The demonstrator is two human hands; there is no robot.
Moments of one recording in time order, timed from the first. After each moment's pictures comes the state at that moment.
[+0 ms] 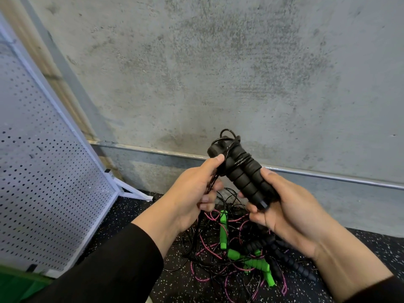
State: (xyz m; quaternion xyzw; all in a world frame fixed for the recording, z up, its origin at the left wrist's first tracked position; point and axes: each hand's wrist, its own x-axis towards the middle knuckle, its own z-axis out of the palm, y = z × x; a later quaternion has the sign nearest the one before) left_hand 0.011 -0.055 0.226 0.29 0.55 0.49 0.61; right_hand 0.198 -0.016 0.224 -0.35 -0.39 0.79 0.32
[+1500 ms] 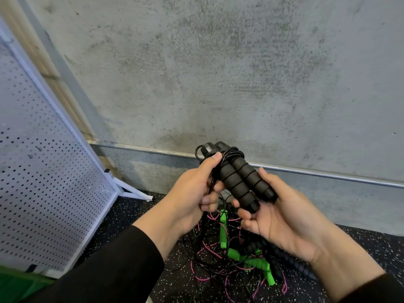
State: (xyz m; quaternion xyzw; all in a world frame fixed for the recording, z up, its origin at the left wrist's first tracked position) left_hand 0.016 -0.055 0.223 0.29 0.52 0.52 0.62; right_hand 0.196 -0.021 0.227 -0.30 -0.31 0.88 0.22
